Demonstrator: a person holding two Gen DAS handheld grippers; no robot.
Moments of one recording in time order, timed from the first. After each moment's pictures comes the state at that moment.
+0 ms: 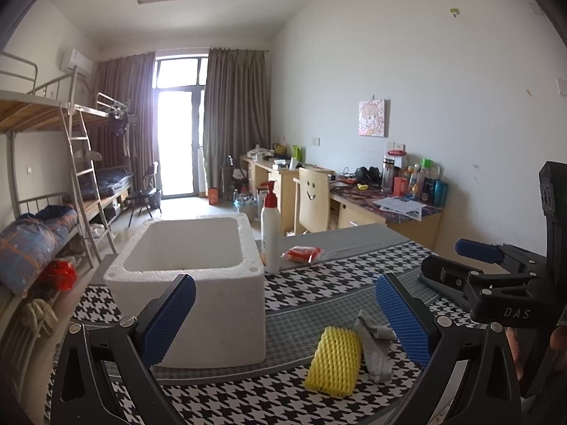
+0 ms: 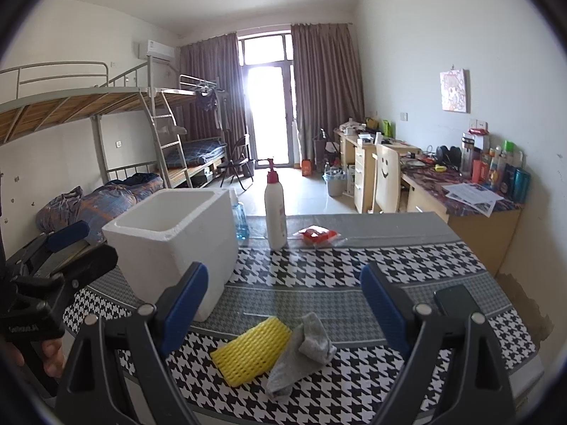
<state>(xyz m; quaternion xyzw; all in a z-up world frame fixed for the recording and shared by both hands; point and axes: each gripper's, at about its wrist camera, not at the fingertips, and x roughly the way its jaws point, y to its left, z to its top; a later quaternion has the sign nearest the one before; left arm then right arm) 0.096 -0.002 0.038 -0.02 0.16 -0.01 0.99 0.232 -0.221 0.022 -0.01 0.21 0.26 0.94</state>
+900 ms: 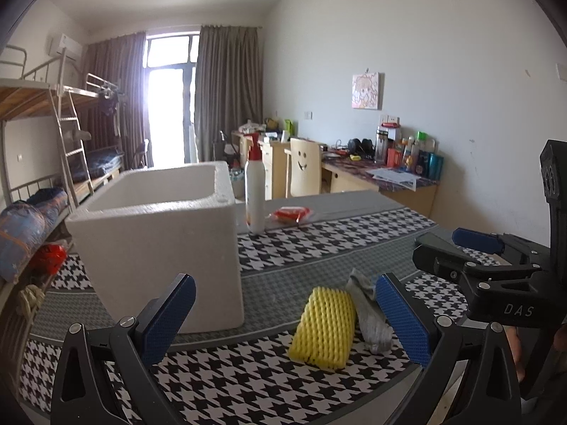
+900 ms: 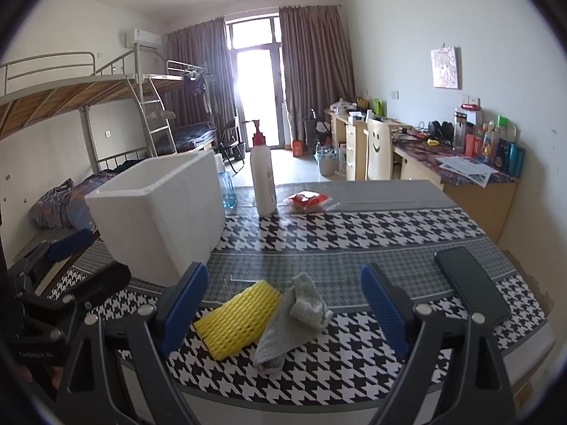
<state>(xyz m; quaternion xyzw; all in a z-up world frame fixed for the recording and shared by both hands) 0.108 -0.017 -0.010 -0.02 0.21 -0.03 0.98 0.234 -0.226 -0.015 -0.01 0.25 0.24 0.94</state>
